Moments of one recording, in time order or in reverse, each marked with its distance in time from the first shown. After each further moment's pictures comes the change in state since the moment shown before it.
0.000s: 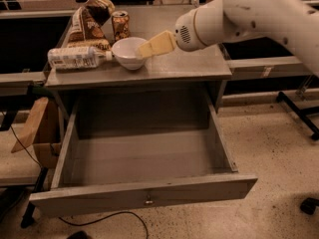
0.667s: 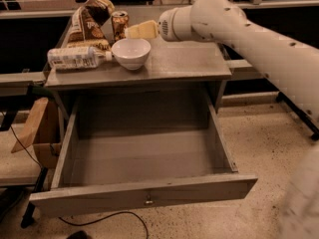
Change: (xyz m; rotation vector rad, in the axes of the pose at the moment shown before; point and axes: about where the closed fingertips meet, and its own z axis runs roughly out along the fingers) arm -0.053 -0.072 0.097 0.117 -0.214 0.093
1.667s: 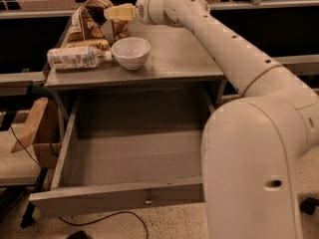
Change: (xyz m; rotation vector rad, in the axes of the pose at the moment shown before) arm -0.060 0.003 0.105 -0.076 -0.107 0.013
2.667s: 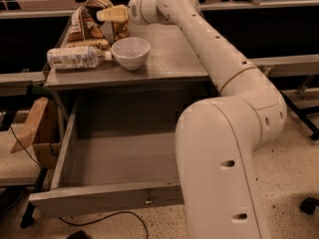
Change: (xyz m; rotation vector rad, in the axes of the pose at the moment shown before) arm 0.009 0.014 0.039 -0.085 0.068 0.037
